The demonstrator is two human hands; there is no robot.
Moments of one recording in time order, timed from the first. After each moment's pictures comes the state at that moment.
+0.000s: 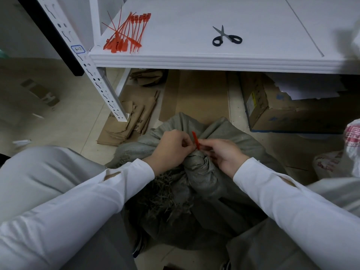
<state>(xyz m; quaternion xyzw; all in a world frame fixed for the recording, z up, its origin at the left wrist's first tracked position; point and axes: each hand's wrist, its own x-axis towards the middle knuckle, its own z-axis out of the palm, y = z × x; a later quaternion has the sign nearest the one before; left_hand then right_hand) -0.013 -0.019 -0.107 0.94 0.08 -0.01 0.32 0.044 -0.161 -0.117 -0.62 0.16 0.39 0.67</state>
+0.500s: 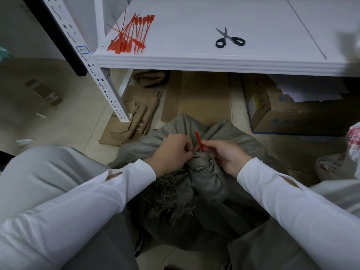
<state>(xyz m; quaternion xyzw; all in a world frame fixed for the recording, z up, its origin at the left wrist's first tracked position) -0.018 -0.014 -0.110 0.96 0.05 -0.06 0.28 0.044 -0.163 -0.113 -0.61 0.18 0.40 0.66</state>
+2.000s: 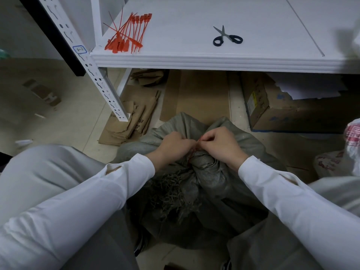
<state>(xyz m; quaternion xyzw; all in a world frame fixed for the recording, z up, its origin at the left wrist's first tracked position) -0.003 -0.022 -0.106 0.85 0.22 -0.12 0.46 0.048 -0.164 -0.108 -0.86 -0.15 0.20 0.44</state>
